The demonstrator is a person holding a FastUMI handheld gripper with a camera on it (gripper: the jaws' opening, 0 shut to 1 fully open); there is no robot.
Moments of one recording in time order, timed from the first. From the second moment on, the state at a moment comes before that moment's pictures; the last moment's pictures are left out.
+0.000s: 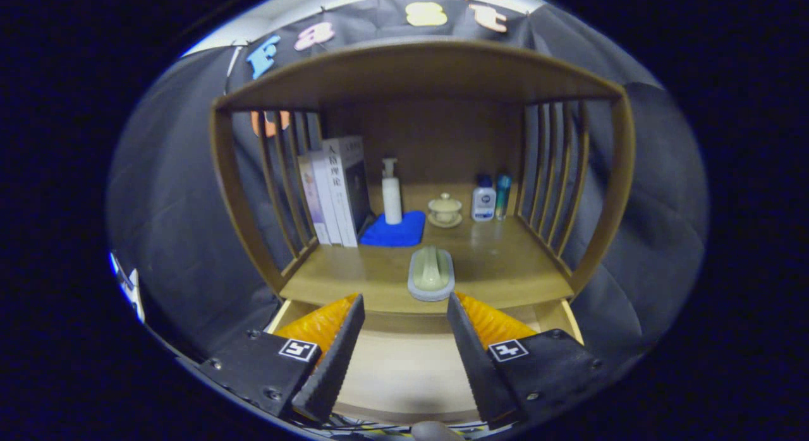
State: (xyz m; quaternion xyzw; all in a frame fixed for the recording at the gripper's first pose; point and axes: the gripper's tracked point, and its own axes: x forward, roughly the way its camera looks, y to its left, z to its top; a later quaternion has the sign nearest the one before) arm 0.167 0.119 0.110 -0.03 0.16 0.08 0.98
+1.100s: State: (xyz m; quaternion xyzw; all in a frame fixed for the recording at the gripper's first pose) arm -0.001 0.069 -0.033 -0.03 0.00 0.02 1.00
